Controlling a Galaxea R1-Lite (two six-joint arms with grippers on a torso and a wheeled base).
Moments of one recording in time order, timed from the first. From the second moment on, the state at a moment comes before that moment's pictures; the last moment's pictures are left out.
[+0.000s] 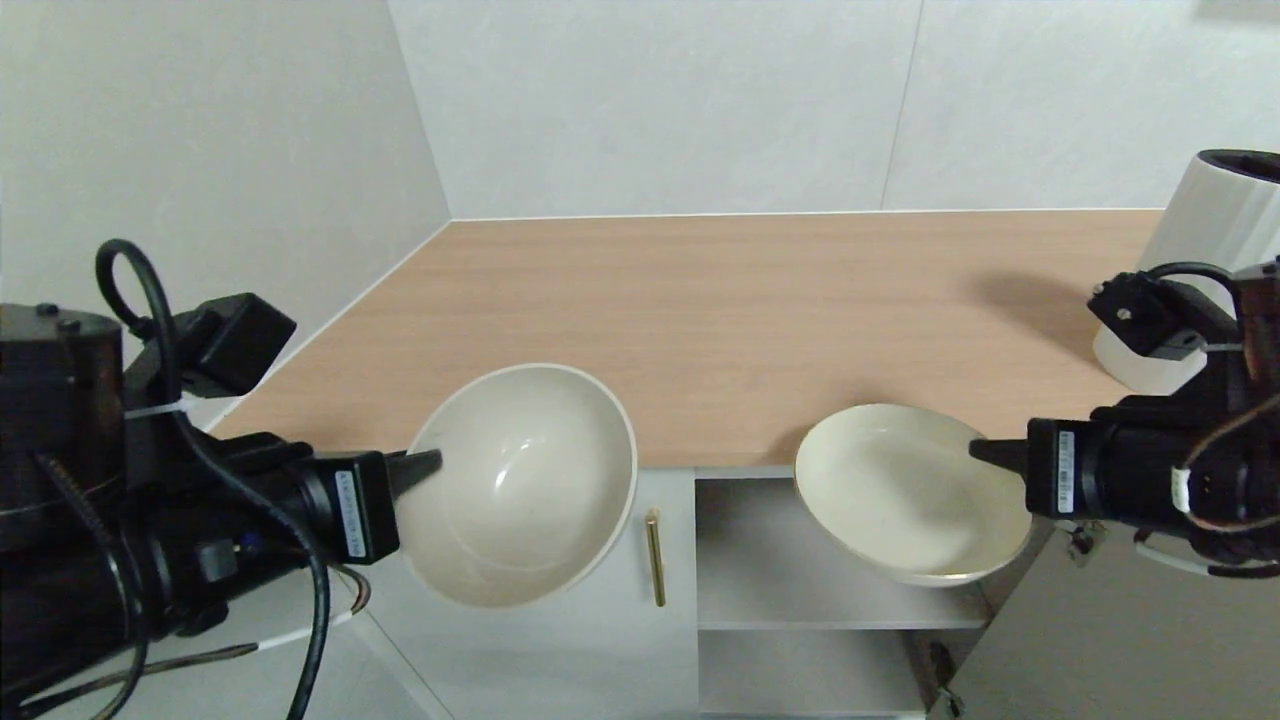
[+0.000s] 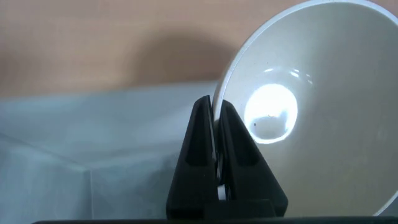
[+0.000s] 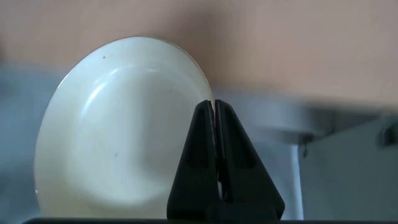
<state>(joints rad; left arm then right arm) -0.52 1.26 -0.70 -0.16 0.17 -0.33 0.59 1.35 -0.86 -0.01 -0.20 0.36</state>
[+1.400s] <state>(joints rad) -0.50 1.18 -0.60 -0.15 0.11 -0.33 0.59 1.27 -0.75 -0.02 -0.20 0.37</state>
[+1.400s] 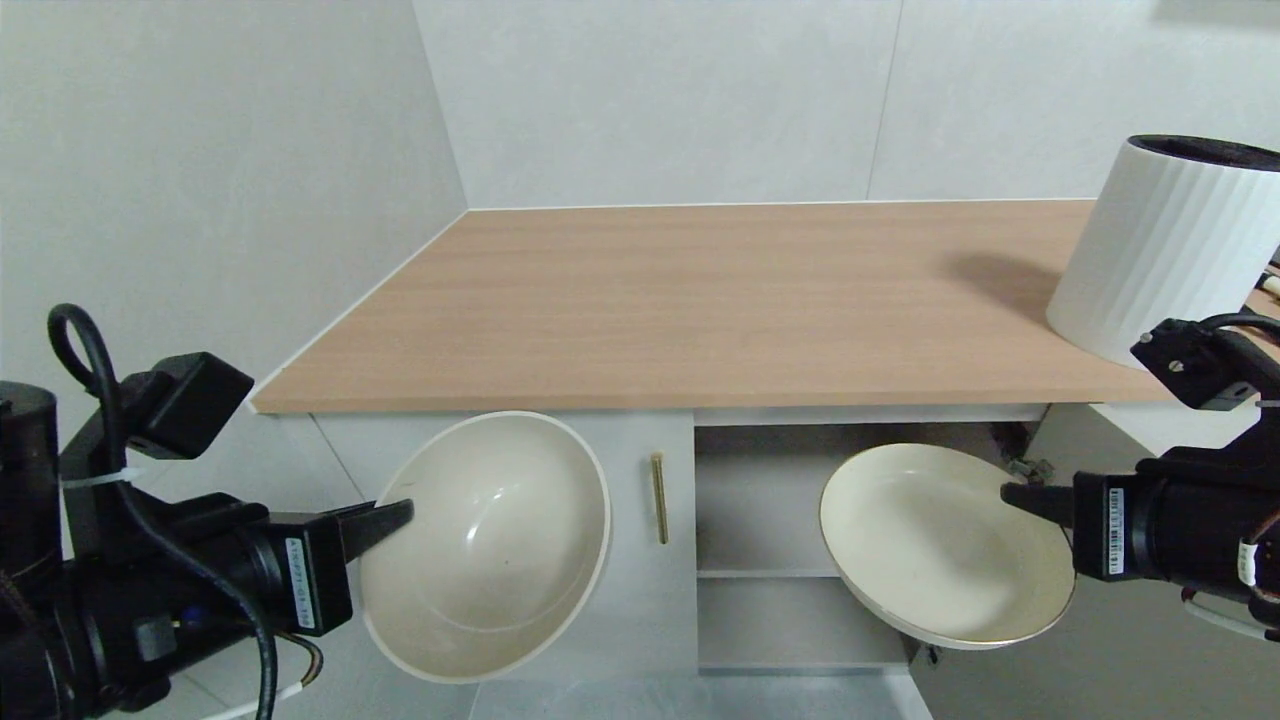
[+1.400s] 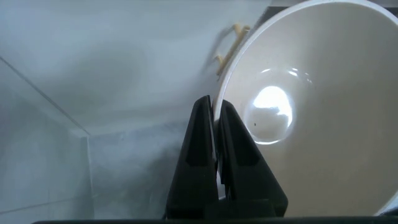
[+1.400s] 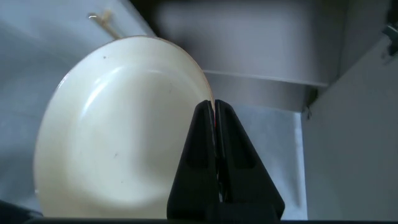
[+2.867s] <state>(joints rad) -0.50 1.19 -0.60 -0.15 0.11 -0.32 0.58 1.30 -0.73 -0.02 -0.20 0.36</state>
